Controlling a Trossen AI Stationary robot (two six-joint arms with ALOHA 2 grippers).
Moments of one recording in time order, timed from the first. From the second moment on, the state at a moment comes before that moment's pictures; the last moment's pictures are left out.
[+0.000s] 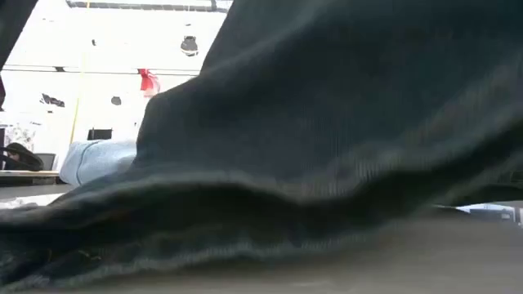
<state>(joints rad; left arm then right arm) -0.16 2.01 2.19 -1.12 0.17 0.14 1.07 1.28 1.24 -0.78 0.92 1.27</state>
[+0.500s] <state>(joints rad) -0.15 2.01 2.06 -0.97 0.19 0.05 1.00 1.64 1.24 -0.80 0.92 1.40</state>
